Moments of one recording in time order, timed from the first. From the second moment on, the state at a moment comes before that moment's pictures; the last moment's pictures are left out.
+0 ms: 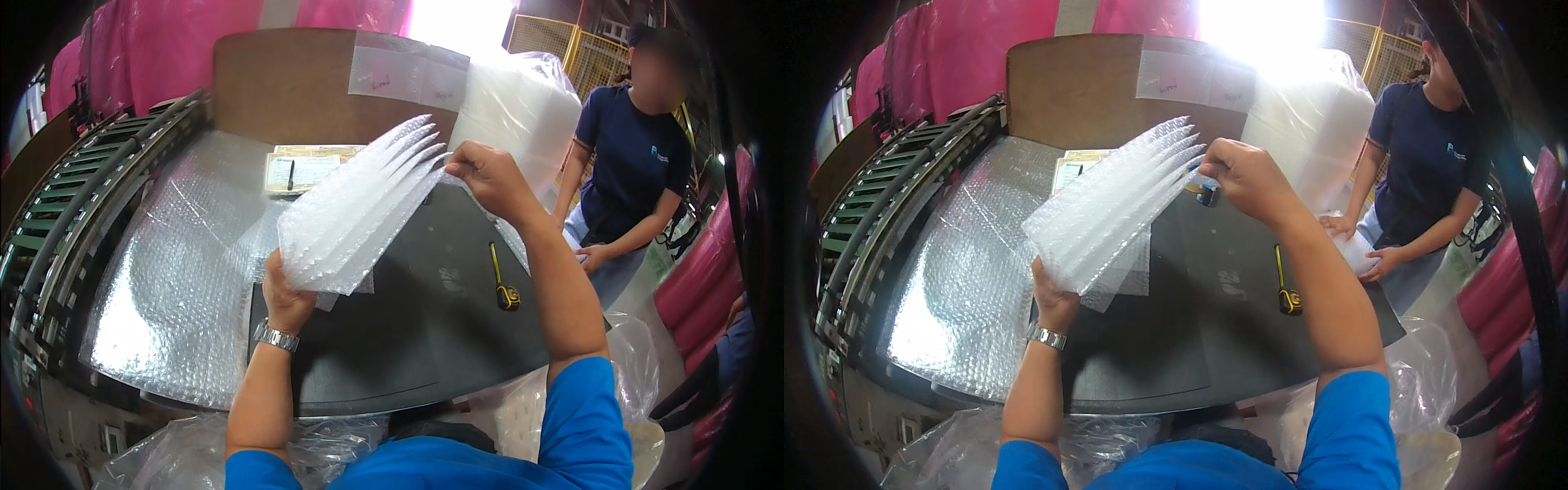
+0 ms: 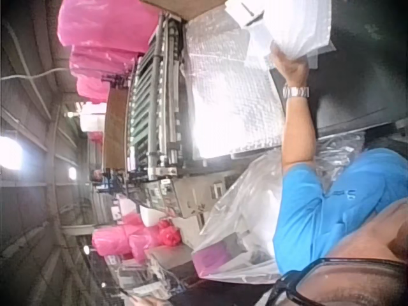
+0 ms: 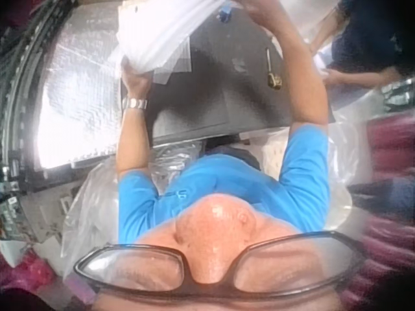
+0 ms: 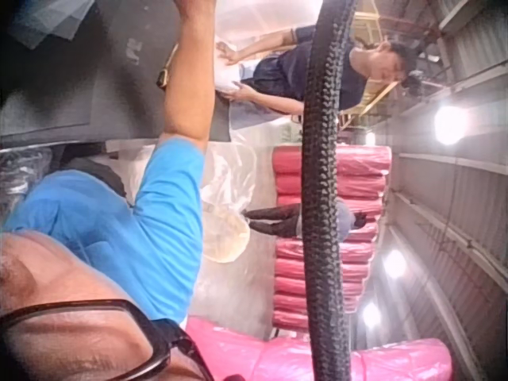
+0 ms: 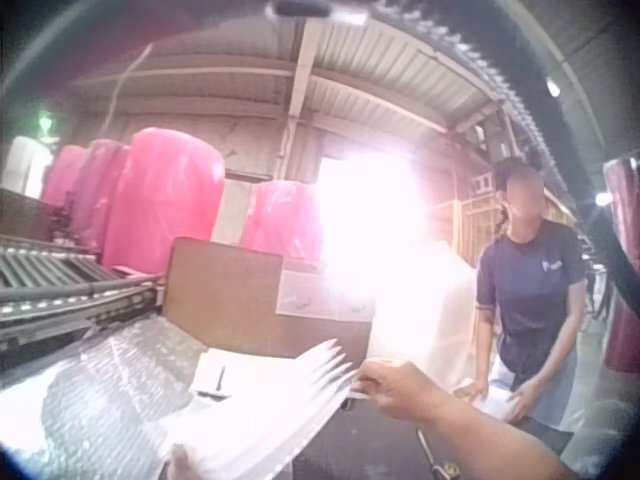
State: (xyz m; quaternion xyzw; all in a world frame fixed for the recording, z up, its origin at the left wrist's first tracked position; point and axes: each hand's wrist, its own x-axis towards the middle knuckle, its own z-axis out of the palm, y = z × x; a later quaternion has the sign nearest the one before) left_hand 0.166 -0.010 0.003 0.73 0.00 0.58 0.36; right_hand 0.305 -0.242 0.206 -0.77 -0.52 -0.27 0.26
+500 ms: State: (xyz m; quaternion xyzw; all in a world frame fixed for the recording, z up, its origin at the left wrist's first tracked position) left_hand 0.169 -0.016 0.004 0.70 -0.01 0.52 0.49; right_hand 0.281 -0.254 0.238 -0.78 -0.50 -0.24 0.29
